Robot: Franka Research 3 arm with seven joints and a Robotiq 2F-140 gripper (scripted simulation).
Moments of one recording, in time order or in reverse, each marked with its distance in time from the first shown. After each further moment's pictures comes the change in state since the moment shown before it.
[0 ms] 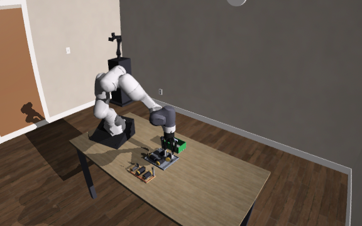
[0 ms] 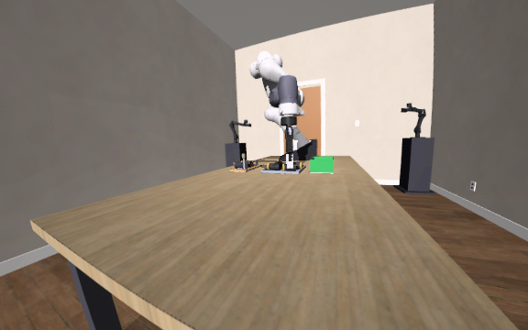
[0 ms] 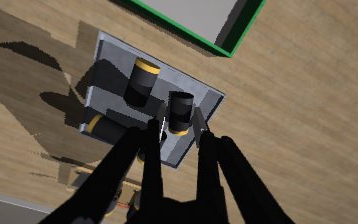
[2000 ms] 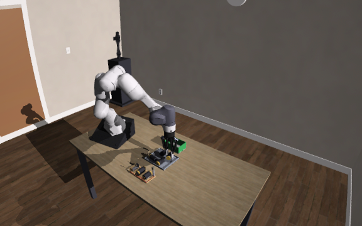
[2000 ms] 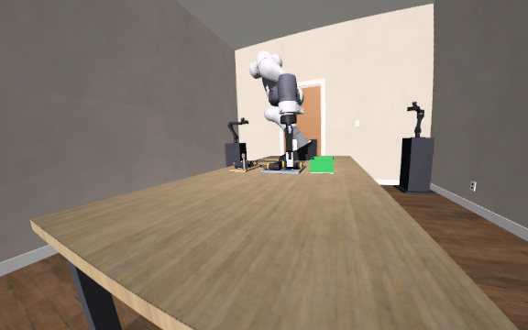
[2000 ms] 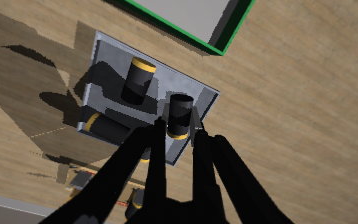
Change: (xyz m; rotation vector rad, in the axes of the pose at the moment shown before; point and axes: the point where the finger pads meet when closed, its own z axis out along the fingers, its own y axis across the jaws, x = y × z) arm -0.001 0.006 -0.008 -0.018 0.006 0.005
